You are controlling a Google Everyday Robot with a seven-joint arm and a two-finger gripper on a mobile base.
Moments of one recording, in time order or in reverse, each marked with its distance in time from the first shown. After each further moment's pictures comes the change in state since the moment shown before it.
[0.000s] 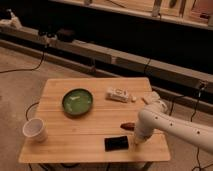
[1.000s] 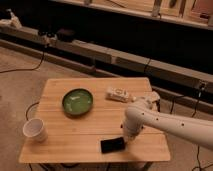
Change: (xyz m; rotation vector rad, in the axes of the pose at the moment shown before) arm -0.059 -0.008 -0.001 -0.046 -0.007 -0.062
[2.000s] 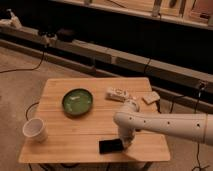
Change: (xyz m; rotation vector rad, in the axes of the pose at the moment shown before) arm -0.008 0.014 0.018 -0.058 0.151 0.145
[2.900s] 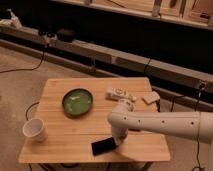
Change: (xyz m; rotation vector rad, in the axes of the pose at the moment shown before) arm -0.038 -0.007 -0.008 0.048 -0.066 -0.072
